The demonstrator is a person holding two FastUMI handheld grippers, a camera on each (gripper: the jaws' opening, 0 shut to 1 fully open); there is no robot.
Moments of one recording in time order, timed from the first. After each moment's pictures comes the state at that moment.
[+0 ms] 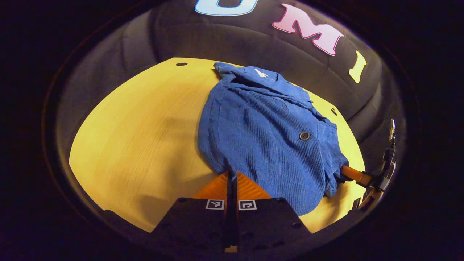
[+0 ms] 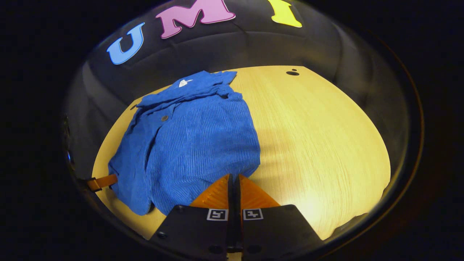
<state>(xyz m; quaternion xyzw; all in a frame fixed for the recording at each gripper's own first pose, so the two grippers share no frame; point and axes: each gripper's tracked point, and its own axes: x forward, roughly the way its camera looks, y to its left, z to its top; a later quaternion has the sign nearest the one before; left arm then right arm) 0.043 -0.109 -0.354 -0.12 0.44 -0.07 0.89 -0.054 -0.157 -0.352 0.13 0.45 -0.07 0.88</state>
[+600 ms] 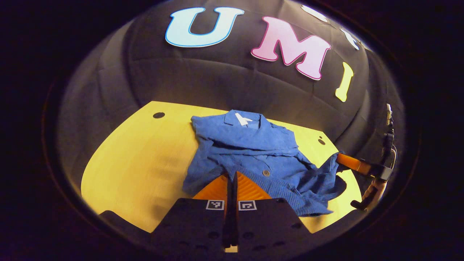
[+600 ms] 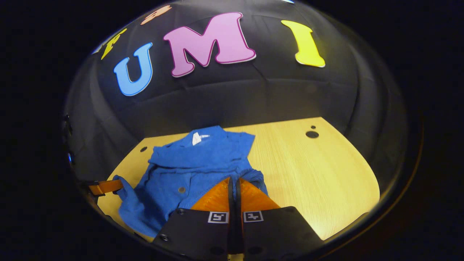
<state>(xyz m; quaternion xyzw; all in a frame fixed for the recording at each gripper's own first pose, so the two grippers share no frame) 0.193 -0.113 -0.250 -0.08 0.31 -0.12 0.94 0.126 -0.164 -0.250 0.11 0.29 -0.04 0.95</state>
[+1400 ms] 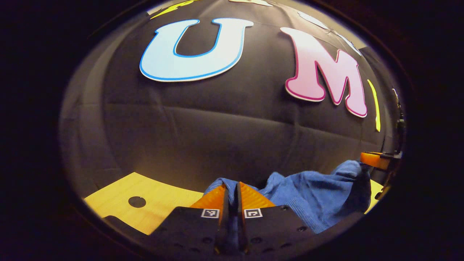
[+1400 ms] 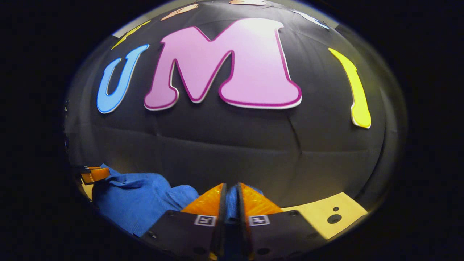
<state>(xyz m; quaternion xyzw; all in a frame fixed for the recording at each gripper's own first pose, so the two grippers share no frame) 0.520 -0.082 -0.241 -0.04 0.07 -0.08 0.99 0.410 -0.208 -0.262 -0.01 0.10 -0.08 0.99</state>
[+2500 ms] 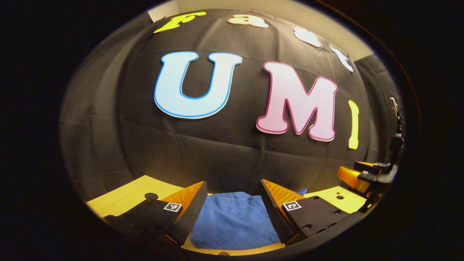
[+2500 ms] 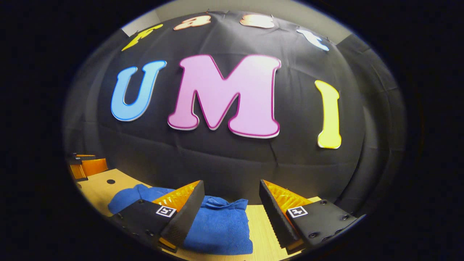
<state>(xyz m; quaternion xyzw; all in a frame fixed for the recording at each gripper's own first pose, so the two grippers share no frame) 0.340 -0.093 -0.129 -0.09 0.02 -0.08 0.99 0.265 -0.156 -0.150 -0.05 0.04 -0.10 0.99</state>
